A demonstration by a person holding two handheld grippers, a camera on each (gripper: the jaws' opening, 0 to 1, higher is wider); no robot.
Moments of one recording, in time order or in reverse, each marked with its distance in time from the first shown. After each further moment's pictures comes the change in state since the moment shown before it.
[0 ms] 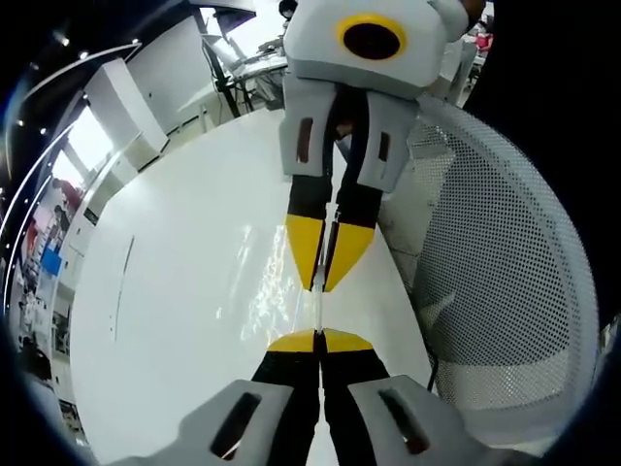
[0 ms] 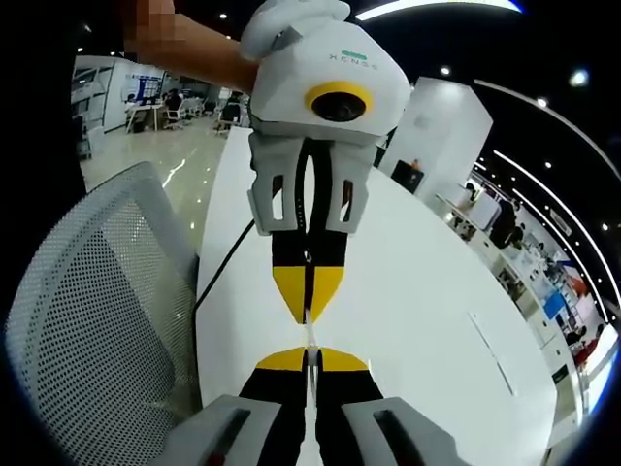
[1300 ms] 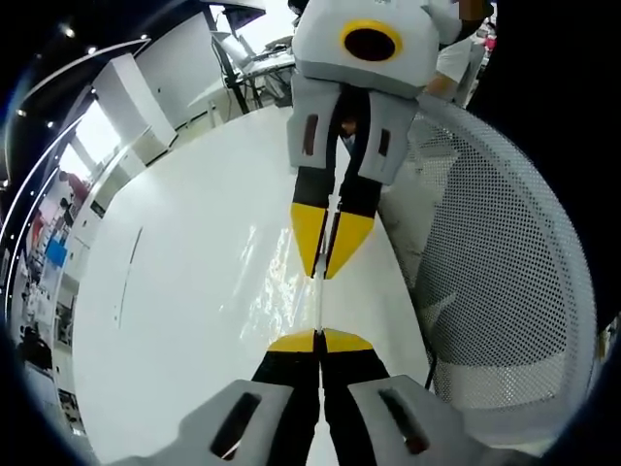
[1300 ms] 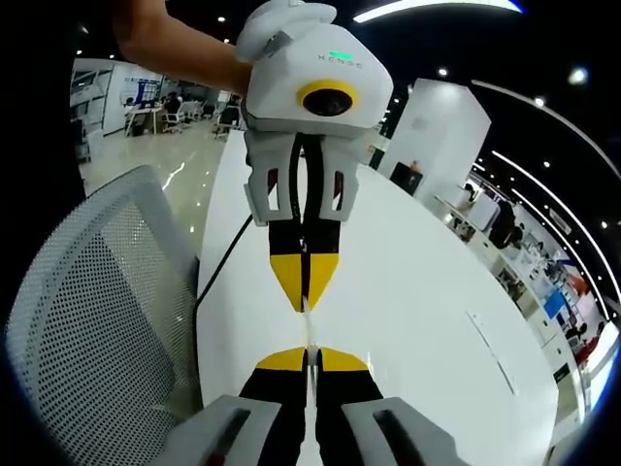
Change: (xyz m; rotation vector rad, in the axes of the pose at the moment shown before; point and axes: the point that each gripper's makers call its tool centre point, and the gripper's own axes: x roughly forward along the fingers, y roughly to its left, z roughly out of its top) left arm -0.009 -0.001 -0.006 -0.028 0.009 0.030; right arm -0.001 0.000 0.001 0.007 -0.012 -0.001
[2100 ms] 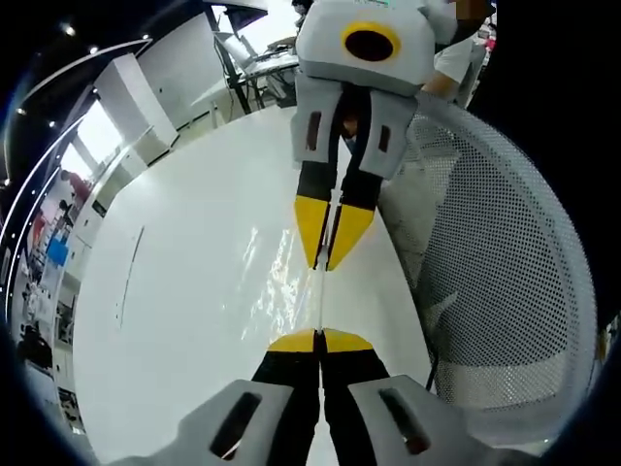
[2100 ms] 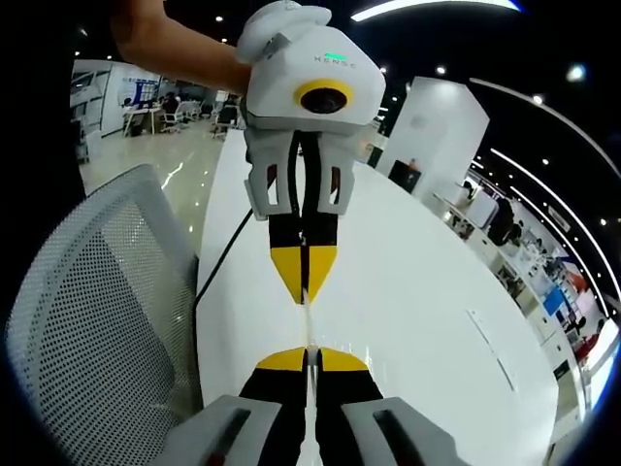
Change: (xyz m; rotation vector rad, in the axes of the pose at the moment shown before) left arm -0.001 0.003 -0.002 -0.004 -0.005 0.007; right arm -0.004 -0.001 -0.004 0.009 0.006 -0.008
